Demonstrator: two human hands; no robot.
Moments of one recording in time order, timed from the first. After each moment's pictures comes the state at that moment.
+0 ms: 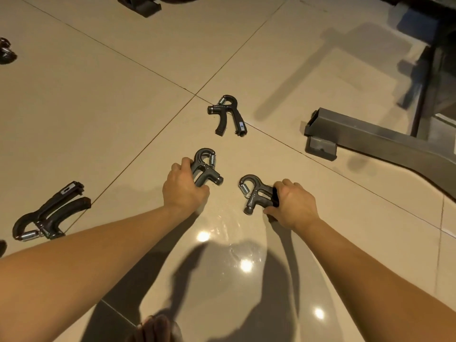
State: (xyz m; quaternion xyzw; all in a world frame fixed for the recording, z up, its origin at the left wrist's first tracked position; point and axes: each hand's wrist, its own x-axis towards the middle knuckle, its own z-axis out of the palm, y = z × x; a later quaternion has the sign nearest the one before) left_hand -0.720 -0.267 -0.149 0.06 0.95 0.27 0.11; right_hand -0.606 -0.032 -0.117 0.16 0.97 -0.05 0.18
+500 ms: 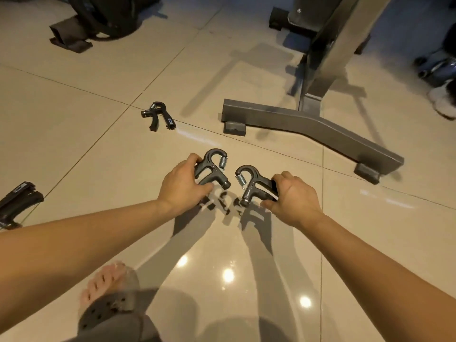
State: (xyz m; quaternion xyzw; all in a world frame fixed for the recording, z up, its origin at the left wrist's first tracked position) left_hand -0.542 -0.195 -0.028 0.29 0.89 0.33 0.13; right_hand -0.374 -0.001 0.013 0.27 0.96 -0.05 0.07
